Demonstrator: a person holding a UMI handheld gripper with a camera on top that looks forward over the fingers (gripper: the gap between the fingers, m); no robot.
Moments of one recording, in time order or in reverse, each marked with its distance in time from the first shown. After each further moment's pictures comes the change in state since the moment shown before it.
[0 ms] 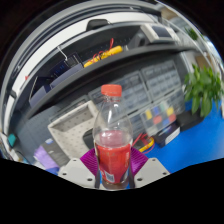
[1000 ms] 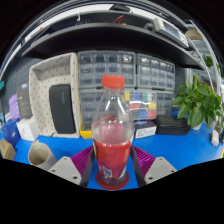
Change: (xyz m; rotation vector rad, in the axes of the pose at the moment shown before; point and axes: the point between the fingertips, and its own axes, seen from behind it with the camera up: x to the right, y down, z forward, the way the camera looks) arm 0.157 0.095 0.032 -0.045 0.169 -0.414
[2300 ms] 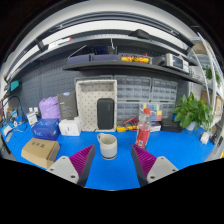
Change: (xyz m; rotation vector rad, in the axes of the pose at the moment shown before) arm -0.125 -0.033 -0.255 -0.020 -0.102 -0.034
